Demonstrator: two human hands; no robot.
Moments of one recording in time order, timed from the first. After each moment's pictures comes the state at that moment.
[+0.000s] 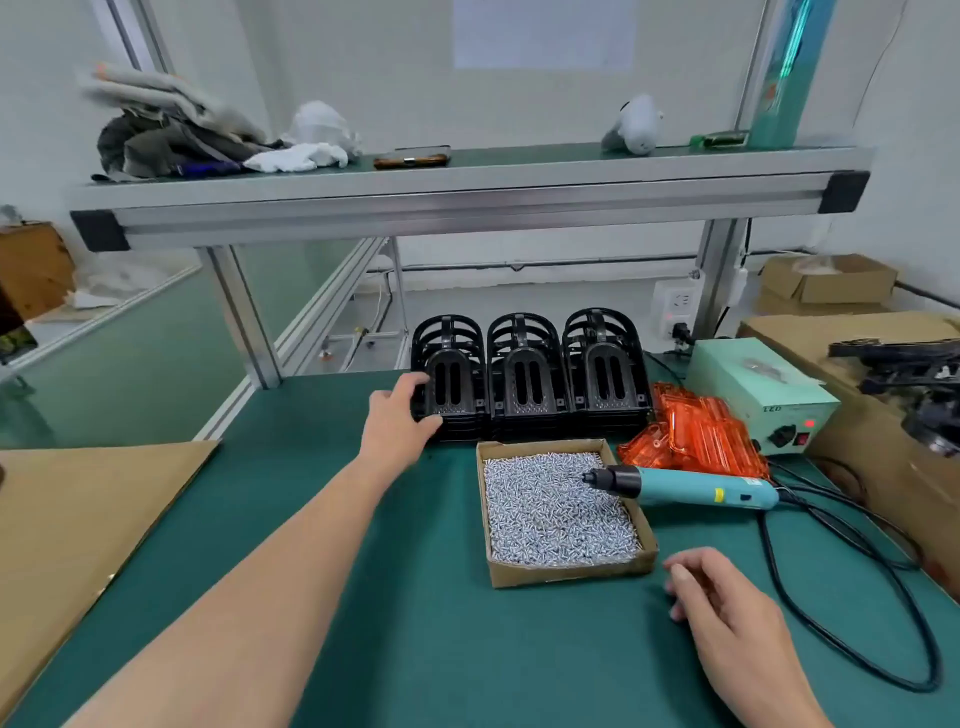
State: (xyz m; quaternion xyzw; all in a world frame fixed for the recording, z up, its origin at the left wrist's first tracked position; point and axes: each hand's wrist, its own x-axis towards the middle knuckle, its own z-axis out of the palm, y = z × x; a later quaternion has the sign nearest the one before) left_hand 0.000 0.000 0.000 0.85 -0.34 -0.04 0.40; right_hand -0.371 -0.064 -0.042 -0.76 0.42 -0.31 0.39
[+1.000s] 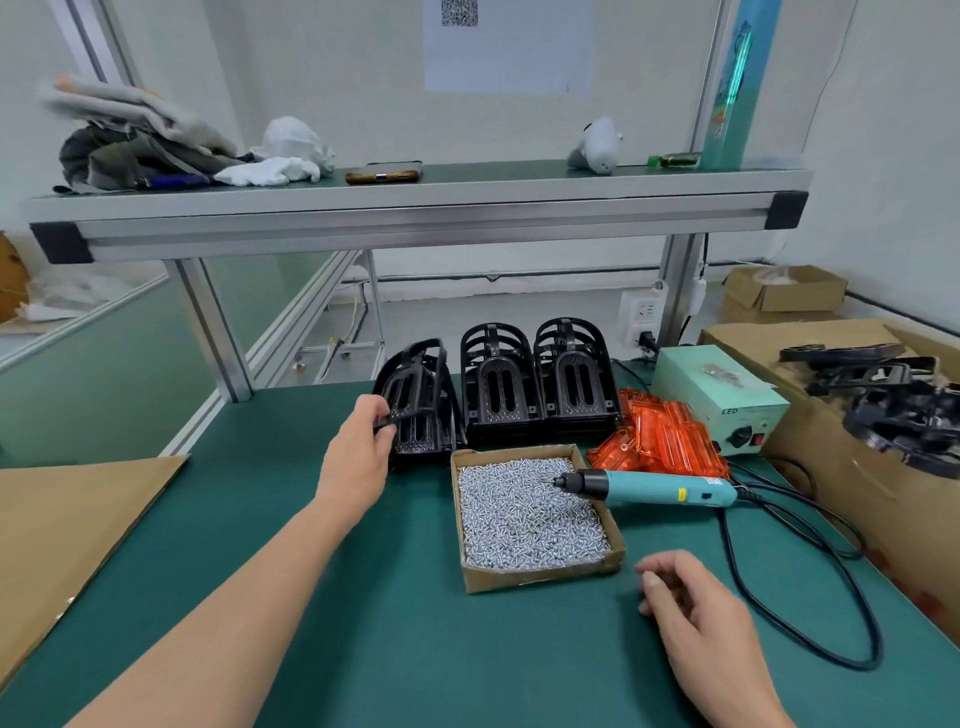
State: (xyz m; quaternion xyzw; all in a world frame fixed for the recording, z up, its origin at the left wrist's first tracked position) left_hand -0.019 0.030 -0.008 0.83 -0.38 0.03 0.41; right_hand -0.376 -0.063 -0.048 -0.75 0.41 -0.35 0.39
